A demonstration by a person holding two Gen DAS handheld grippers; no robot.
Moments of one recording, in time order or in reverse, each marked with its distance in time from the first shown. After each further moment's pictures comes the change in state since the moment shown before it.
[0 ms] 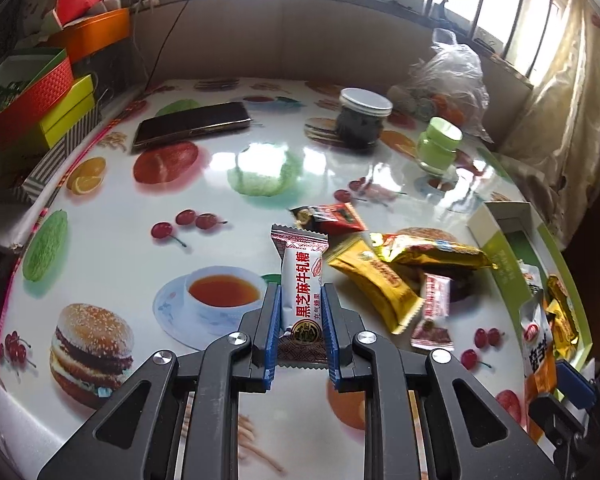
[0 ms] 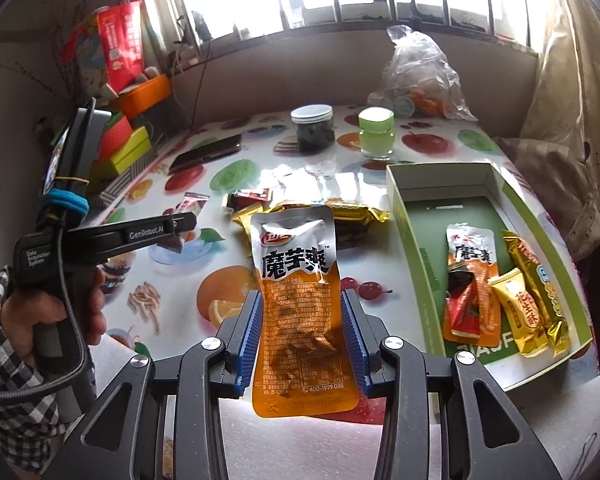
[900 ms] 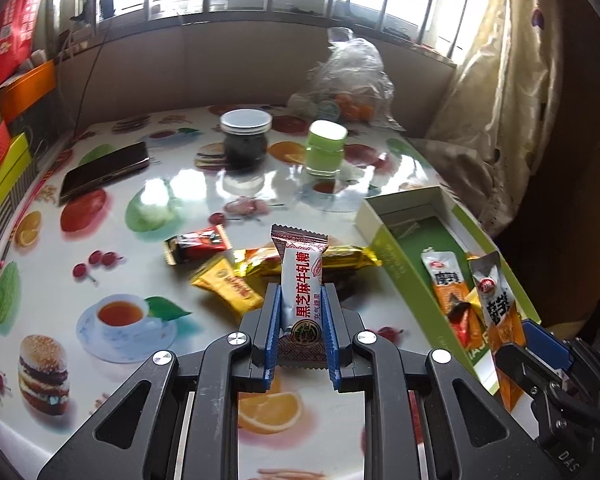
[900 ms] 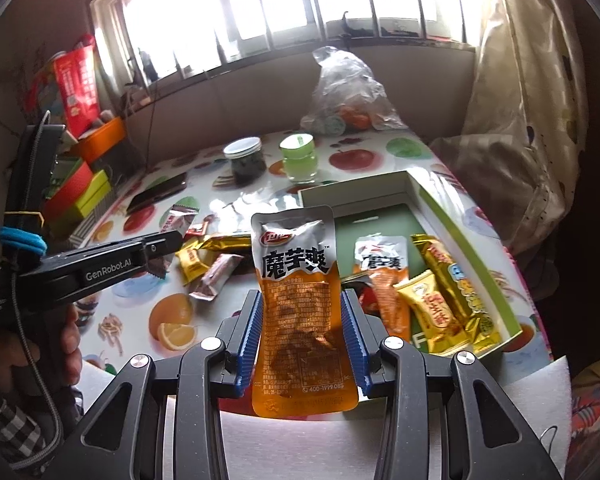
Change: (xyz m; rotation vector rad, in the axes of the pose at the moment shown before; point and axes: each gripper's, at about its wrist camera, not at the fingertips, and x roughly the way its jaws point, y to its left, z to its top) left arm -0.025 -0.091 0.001 0.154 -0.031 -0.156; right arm -0.039 -0.060 0.000 0.119 -0.081 -0.112
